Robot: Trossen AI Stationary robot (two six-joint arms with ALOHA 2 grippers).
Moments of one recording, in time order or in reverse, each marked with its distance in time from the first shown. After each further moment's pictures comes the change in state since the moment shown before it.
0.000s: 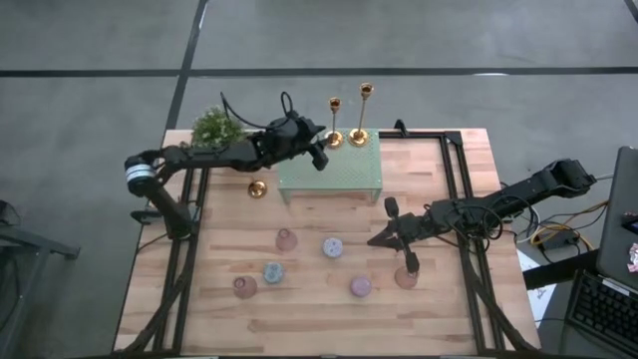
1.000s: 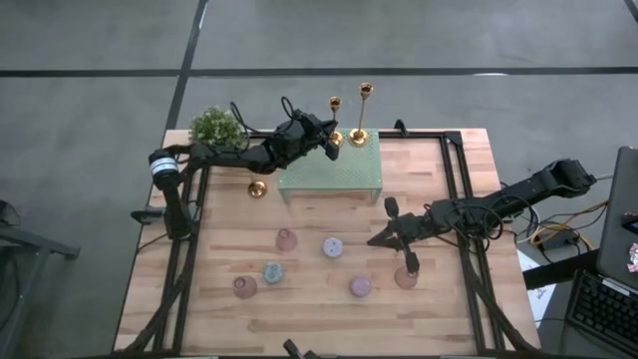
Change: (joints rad) left arm 0.032 0.199 0.004 0.388 -0.097 -0.104; right arm 0.000 0.000 0.000 0.003 0.001 -0.007
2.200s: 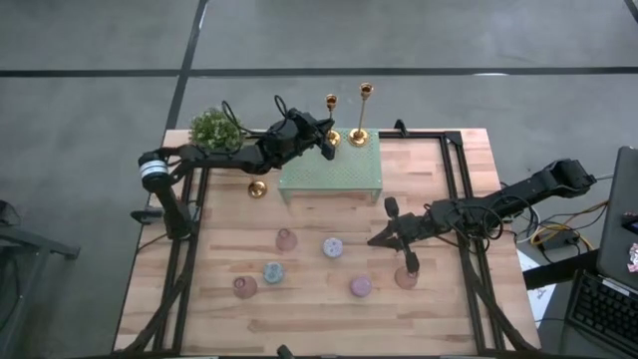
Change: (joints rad) left arm -0.016 -0.083 -0.026 -0.032 -0.004 -0.013; right arm 0.000 -0.001 0.001 0.001 -0.002 0.004
